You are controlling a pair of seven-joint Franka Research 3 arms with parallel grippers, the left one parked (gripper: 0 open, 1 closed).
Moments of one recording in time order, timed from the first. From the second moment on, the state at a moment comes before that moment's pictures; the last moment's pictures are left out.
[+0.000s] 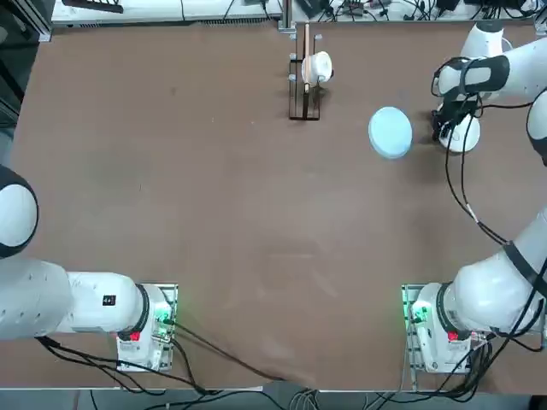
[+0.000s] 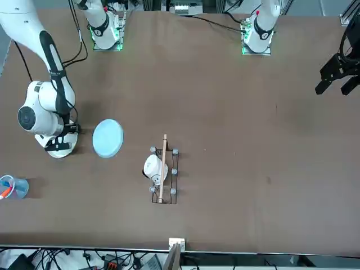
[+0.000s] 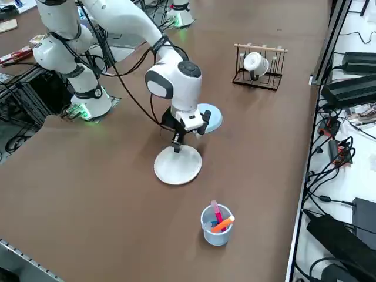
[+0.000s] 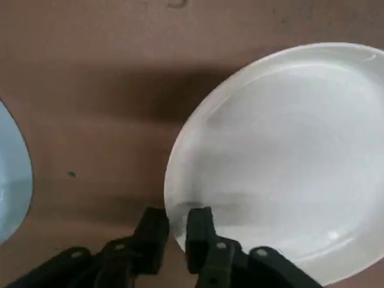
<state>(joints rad) -0.12 0.46 -0.04 -2.05 -0.15 2.31 -0.17</state>
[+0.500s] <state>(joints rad) -0.12 0.46 -0.04 -2.04 -0.17 2.31 -0.17</state>
